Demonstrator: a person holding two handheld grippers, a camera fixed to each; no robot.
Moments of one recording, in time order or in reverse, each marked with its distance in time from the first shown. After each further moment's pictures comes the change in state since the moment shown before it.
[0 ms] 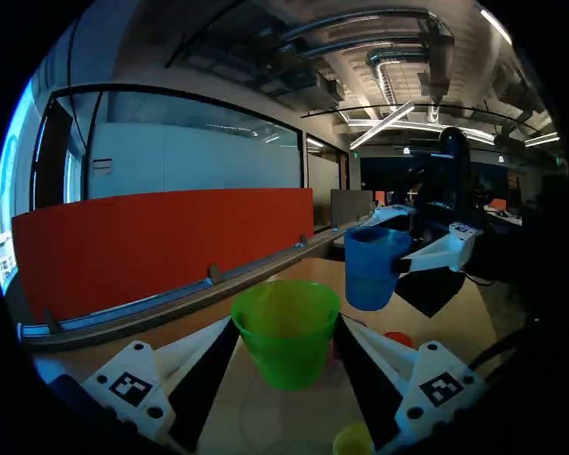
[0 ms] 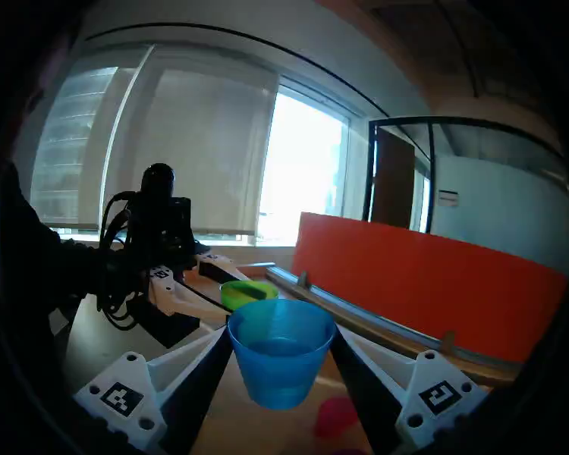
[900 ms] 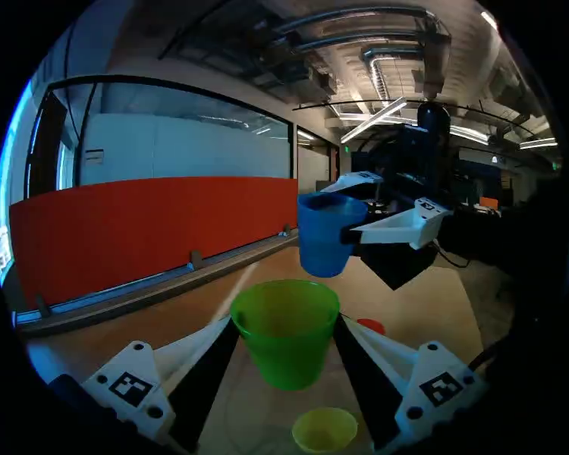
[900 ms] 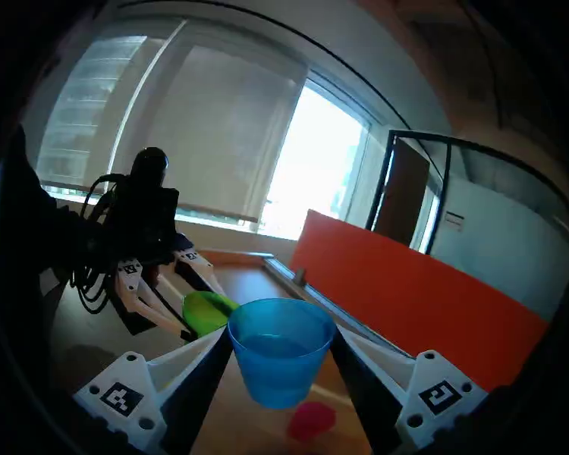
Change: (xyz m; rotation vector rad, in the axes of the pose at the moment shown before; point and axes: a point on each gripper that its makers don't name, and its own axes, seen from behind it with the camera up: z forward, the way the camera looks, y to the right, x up) left arm -0.022 0.043 -0.019 -0.050 -0.037 -0.015; right arm 0.008 0.011 -0.003 0.009 -0.052 -0.167
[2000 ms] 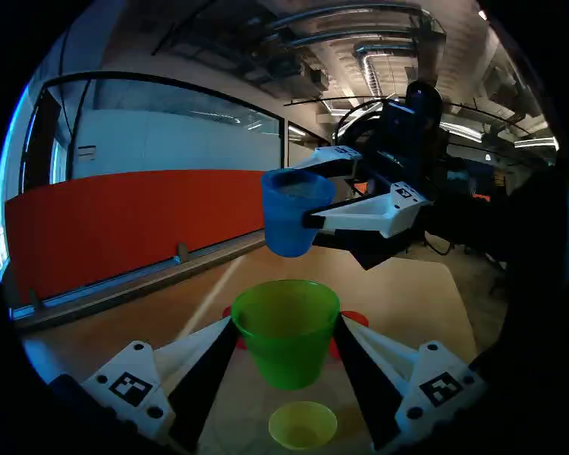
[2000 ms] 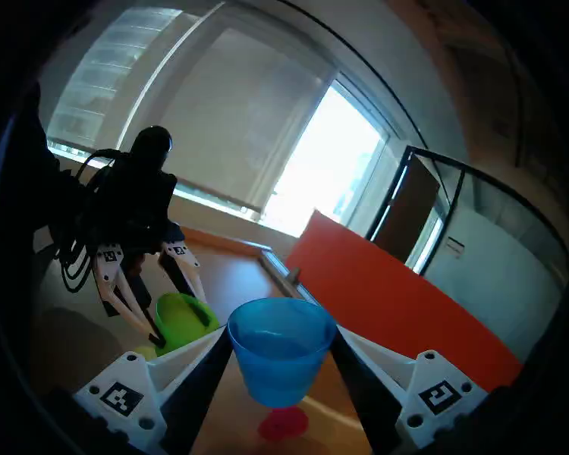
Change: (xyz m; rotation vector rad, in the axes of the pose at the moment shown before) left arm -0.016 0.028 0.002 -0.041 -0.018 0.000; right arm 0.004 0.011 0.007 -0.003 -0.033 -0.173
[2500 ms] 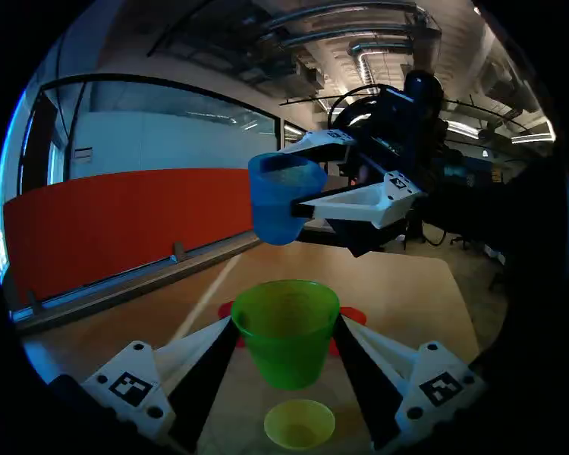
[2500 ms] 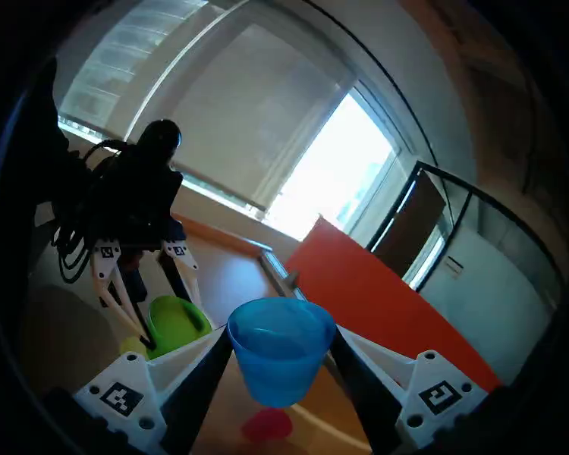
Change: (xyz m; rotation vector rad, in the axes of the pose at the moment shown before) left arm -0.007 0.006 0.003 -0.008 0.000 0.017; right arm 0.007 0.003 0.004 0.009 0.001 -0.111
